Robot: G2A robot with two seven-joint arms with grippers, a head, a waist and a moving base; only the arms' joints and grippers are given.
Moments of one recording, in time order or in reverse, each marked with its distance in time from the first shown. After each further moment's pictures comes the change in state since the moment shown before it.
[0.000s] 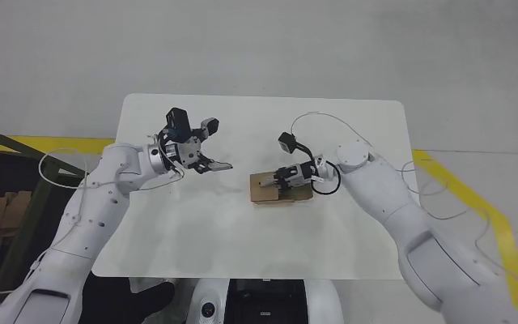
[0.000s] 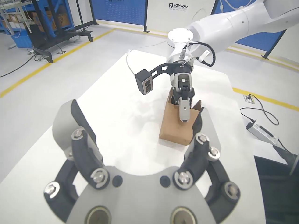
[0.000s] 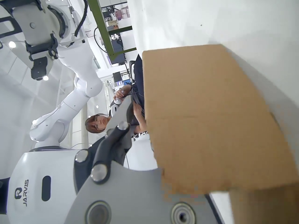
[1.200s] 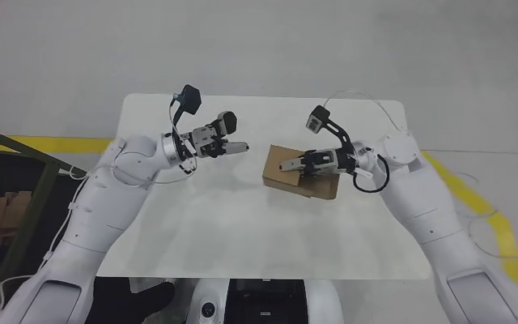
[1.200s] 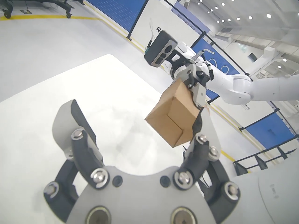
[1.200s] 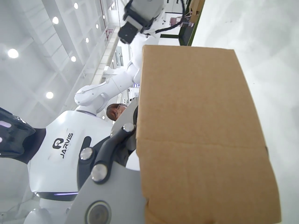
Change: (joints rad) left arm -0.058 -0.053 0.031 -0.064 -0.869 0.209 -0.692; right arm -0.215 0.230 0.352 -0.590 0.098 0.174 0.031
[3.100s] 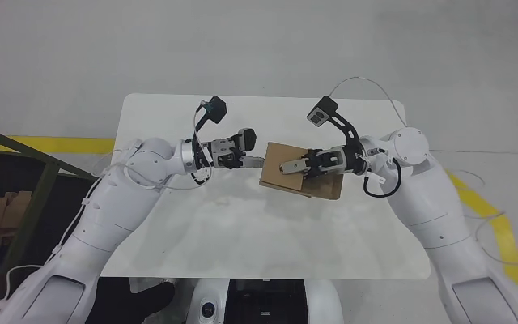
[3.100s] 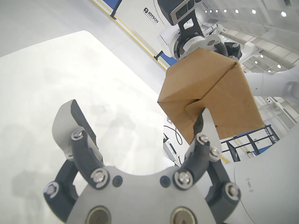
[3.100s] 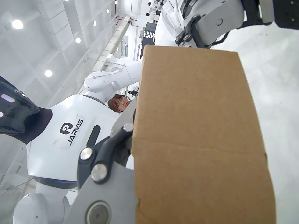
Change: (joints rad) left arm -0.053 -0.004 0.138 -0.032 -0.189 0.113 -0.183; right arm -0.044 0.023 0.069 -0.213 0.079 -0.045 0.034
